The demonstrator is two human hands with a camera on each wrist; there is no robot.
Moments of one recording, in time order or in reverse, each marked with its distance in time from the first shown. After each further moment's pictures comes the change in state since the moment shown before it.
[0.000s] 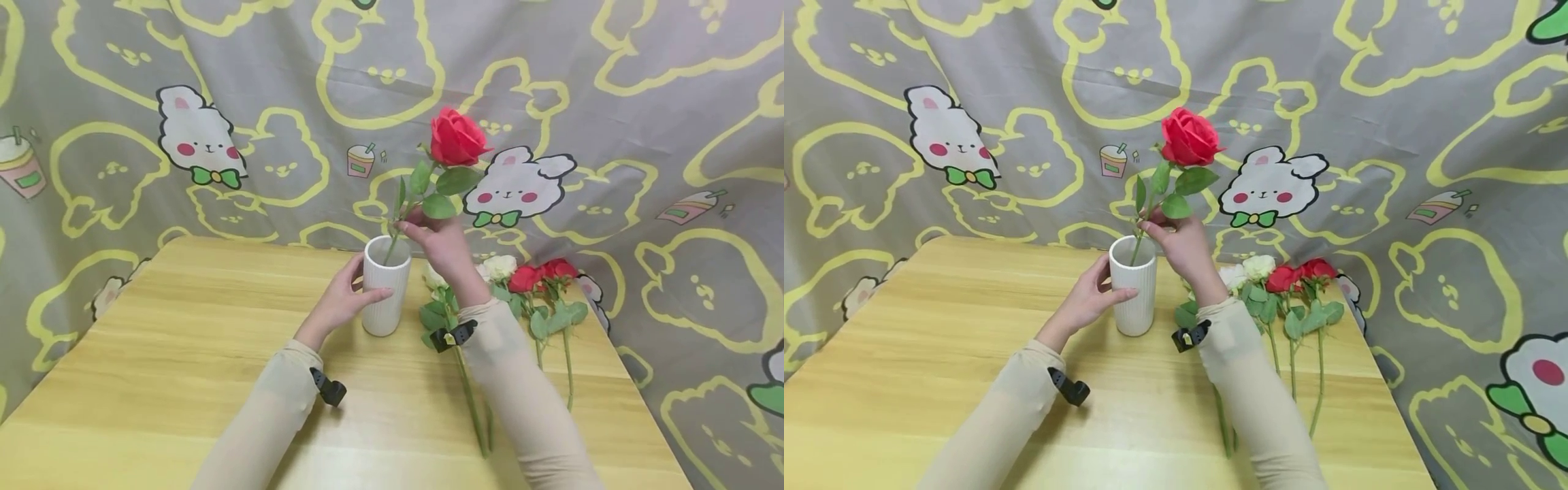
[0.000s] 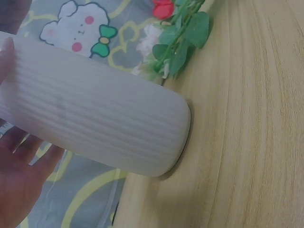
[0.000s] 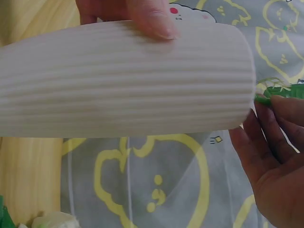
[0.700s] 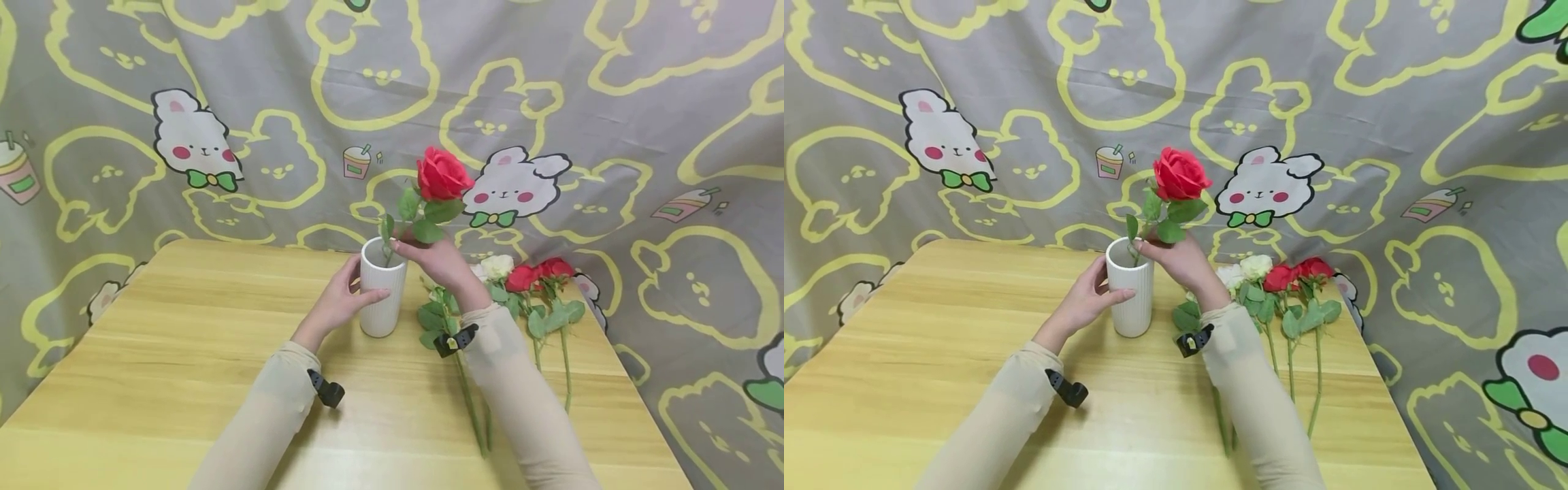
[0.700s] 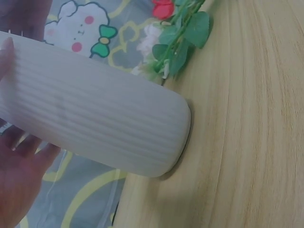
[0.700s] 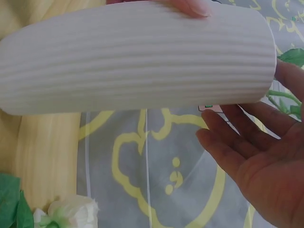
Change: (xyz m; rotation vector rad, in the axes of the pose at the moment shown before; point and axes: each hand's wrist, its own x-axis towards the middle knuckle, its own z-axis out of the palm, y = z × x) left_hand -0.001 -0.002 0.002 -0.025 -0.012 -0.001; right_hand -0.008 0.022 -0.007 -0.100 -0.224 0.091
